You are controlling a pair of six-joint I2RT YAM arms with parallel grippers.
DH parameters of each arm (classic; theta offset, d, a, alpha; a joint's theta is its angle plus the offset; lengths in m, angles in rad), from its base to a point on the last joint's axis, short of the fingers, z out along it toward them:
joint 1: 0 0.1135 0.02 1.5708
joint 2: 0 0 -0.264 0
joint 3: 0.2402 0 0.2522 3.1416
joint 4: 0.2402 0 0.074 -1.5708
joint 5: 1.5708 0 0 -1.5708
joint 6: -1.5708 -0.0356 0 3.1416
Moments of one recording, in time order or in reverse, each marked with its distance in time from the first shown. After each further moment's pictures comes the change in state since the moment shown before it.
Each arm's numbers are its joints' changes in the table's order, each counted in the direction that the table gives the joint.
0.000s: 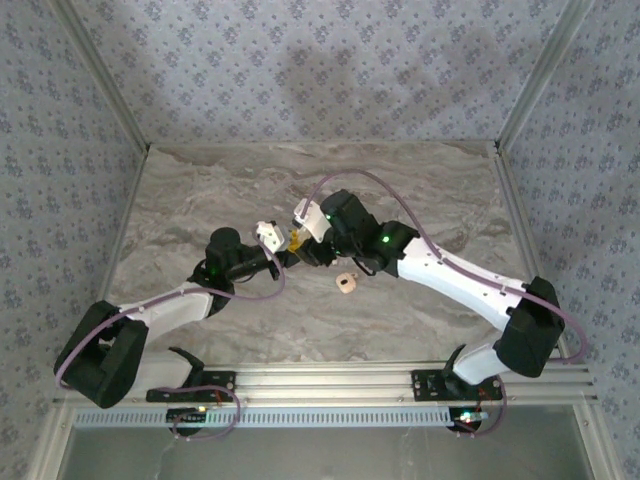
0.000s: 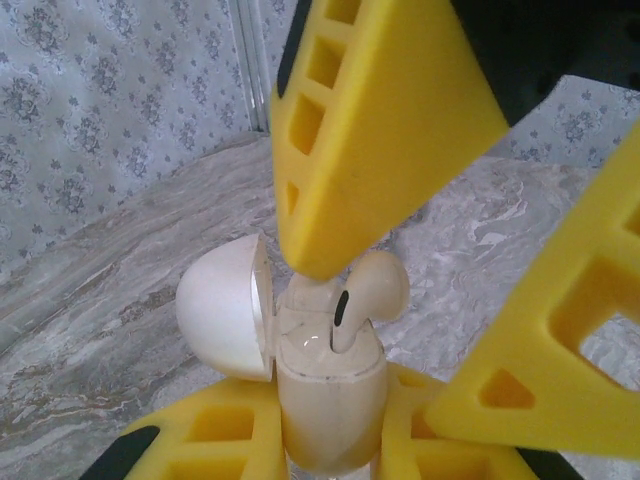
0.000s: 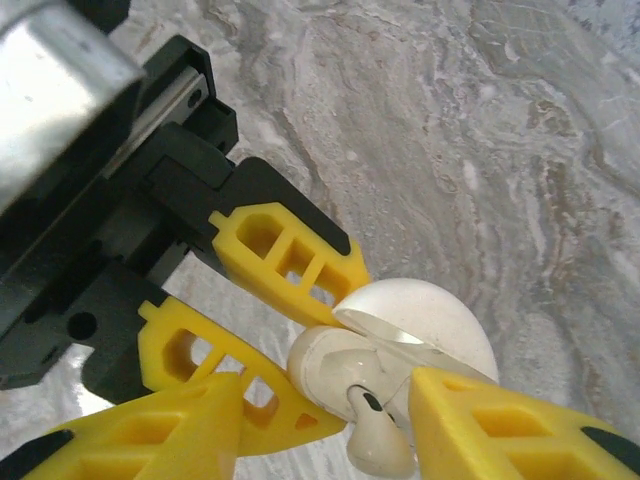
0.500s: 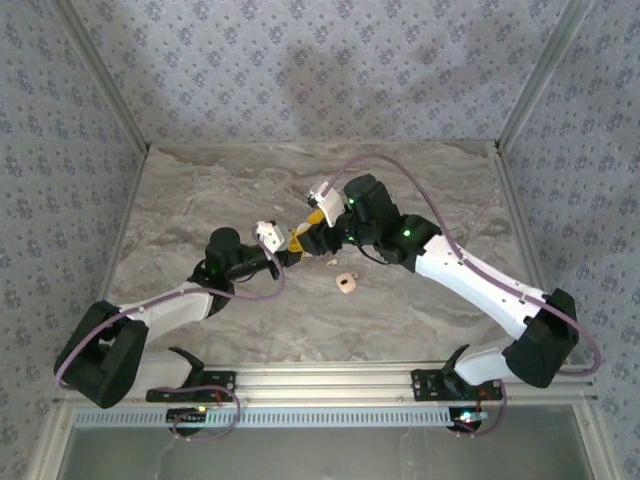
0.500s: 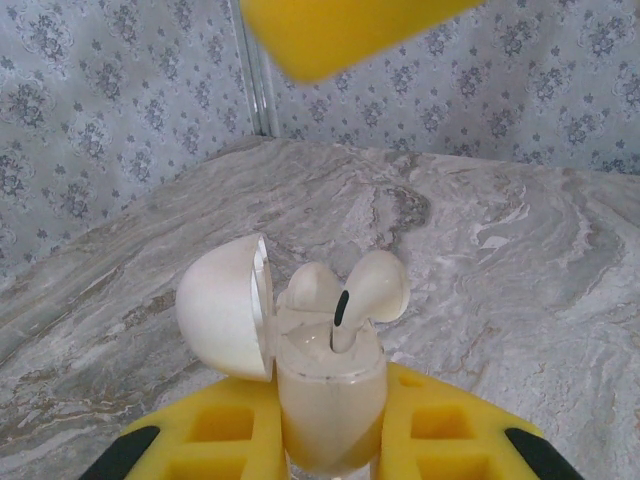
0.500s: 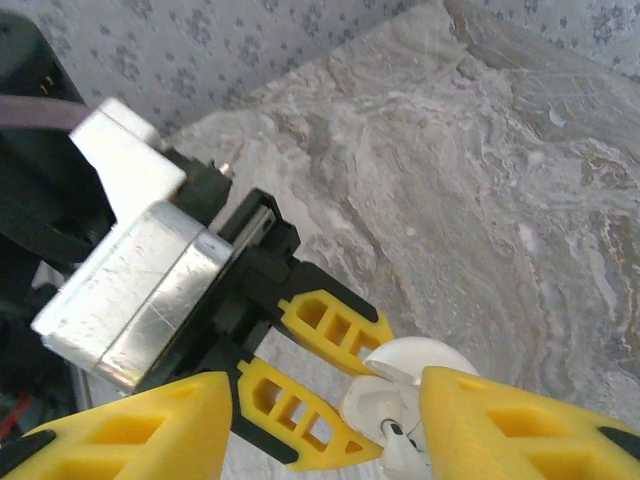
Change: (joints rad) left arm 0.000 0.000 0.000 -0.007 -0.003 0.000; right arm -0.100 0.084 -0.014 -0.098 -0.242 -0.153
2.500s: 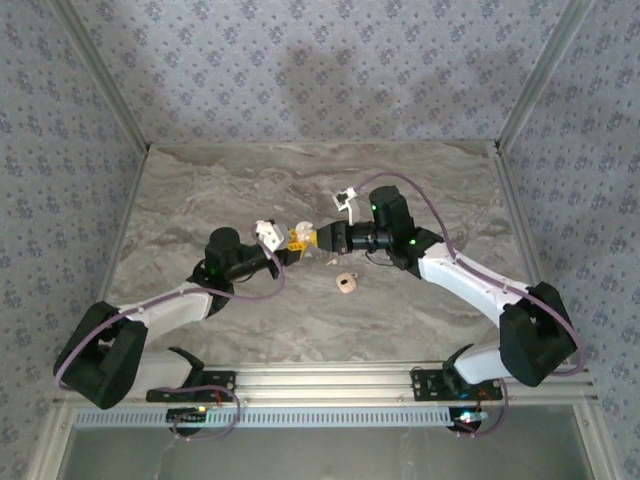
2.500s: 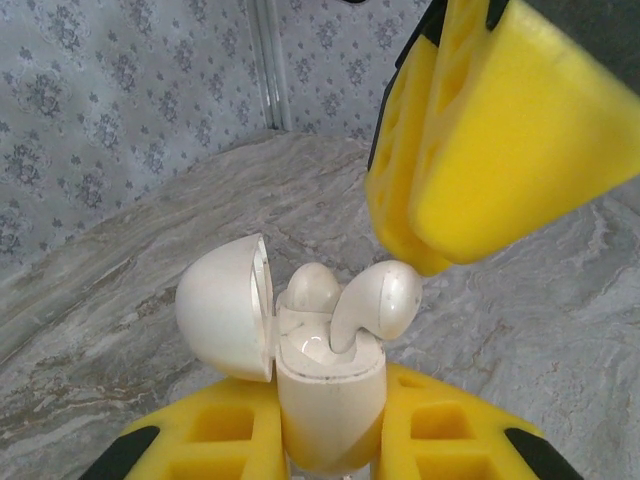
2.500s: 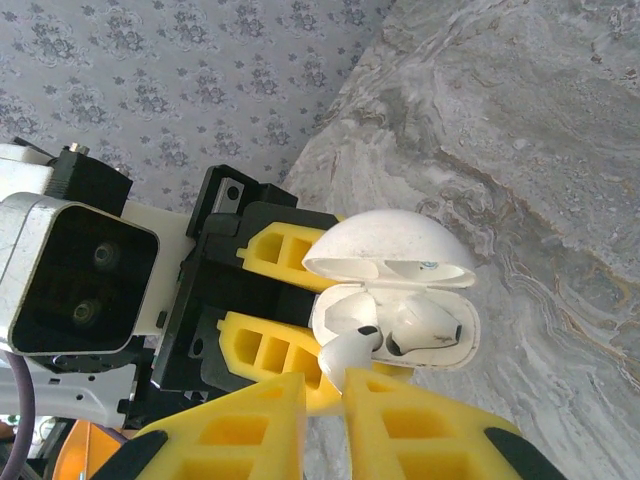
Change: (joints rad) left arm 0.002 0.005 0.000 0.015 -0.026 0.003; right arm -0.166 -0.021 -0.302 -0.401 -0.378 -0.550
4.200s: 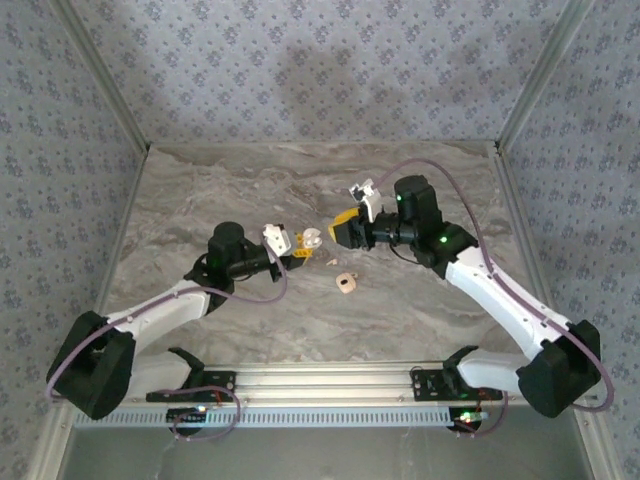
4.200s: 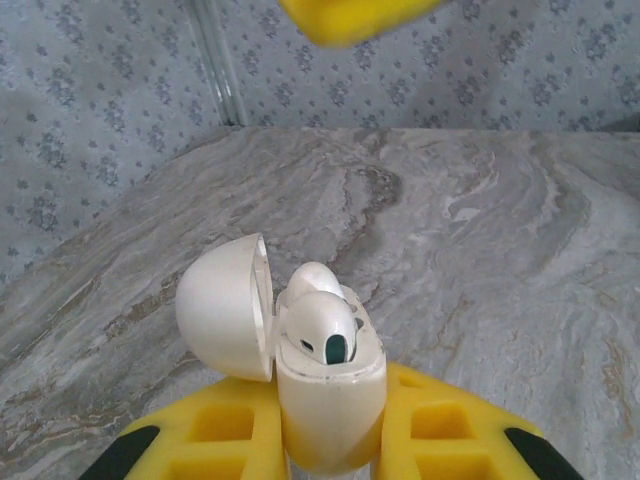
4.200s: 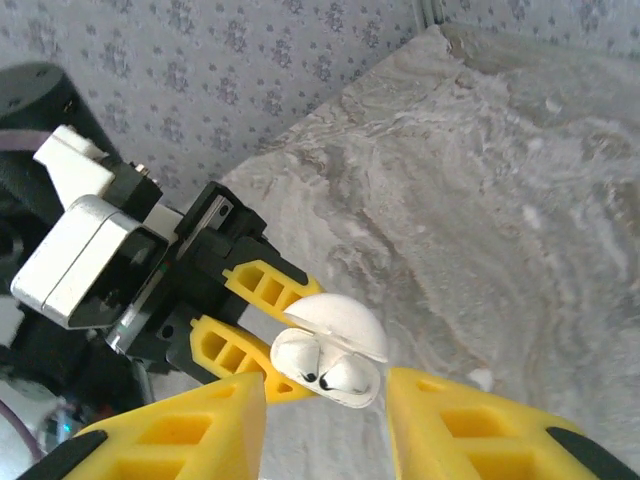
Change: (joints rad) left arm -0.037 0.063 0.080 0.240 0.064 -0.174; right arm -0.064 0.187 0.119 0.336 0.104 0.540
